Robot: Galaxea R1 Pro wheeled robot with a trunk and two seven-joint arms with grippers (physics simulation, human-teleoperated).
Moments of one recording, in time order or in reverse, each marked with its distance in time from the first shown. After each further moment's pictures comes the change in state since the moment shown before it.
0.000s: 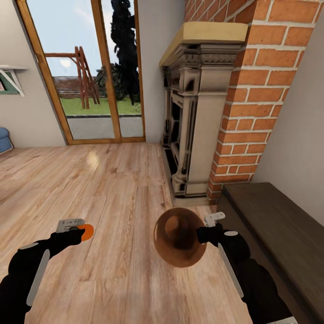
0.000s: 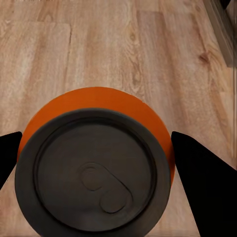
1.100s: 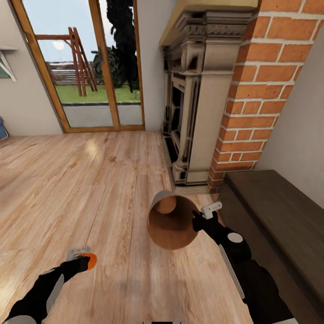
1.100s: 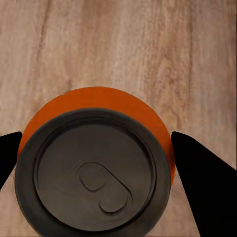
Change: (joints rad) left arm -0.134 0.002 0.009 0.794 -0.002 -0.476 0.016; right arm 0.008 -0.003 -0.010 0.008 -0.001 -0.400 0.107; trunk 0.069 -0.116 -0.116
